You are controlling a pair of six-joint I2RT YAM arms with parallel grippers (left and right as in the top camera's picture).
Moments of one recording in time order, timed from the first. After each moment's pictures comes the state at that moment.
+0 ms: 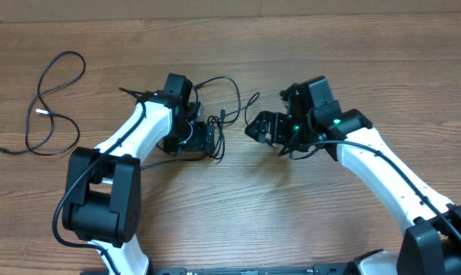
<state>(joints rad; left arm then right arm) -0.24 1.90 1.26 -0.87 0.25 -0.18 0.39 1.56 1.10 -0.59 -0.46 0.54</state>
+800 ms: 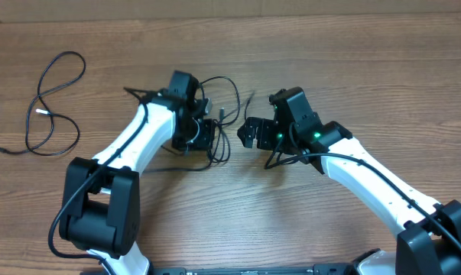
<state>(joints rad) -0.29 1.84 1.23 -0.81 0.34 -0.24 0.51 1.56 1.03 -0.46 -0.22 0.64</state>
